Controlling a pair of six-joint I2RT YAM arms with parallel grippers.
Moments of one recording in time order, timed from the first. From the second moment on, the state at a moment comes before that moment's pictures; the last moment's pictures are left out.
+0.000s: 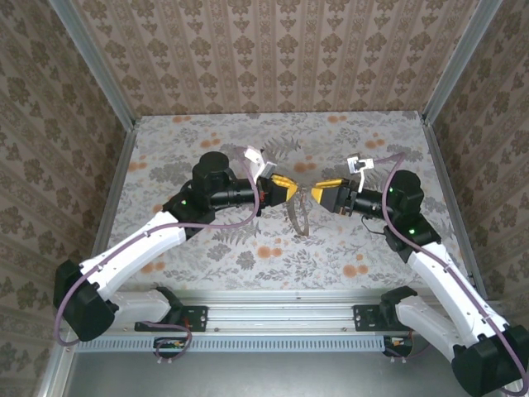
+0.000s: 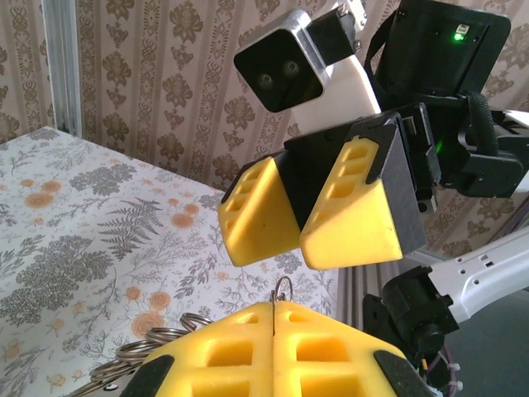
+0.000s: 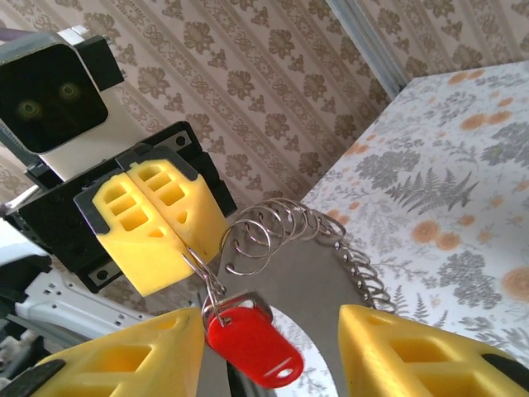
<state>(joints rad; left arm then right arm) -0.80 1.21 1.03 0.04 0.67 -0.18 0.28 0.87 0.70 0.10 -0.84 0.63</state>
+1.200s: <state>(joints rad) -0.80 1.22 1.03 0.04 0.66 -0.18 0.42 0.94 0.65 0.23 -0.85 0.68</state>
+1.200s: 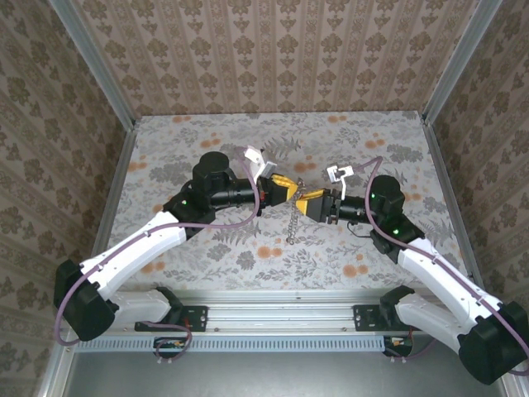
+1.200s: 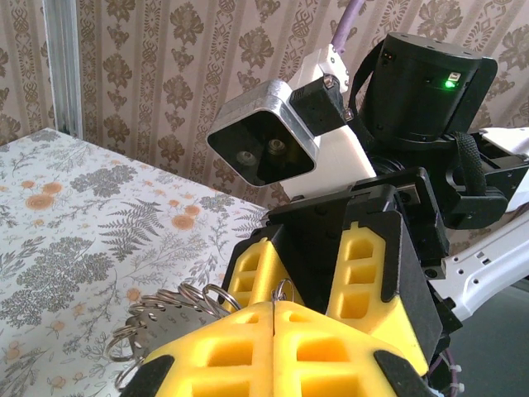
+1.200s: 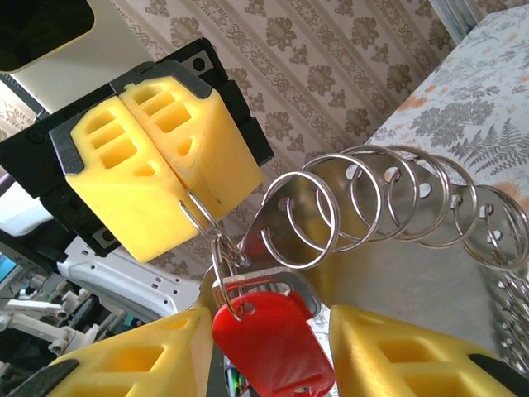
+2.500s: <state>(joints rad) -0.80 1.22 1.02 0.07 0.65 -0.19 0.46 0.94 0.64 0.17 -0.85 0.62</state>
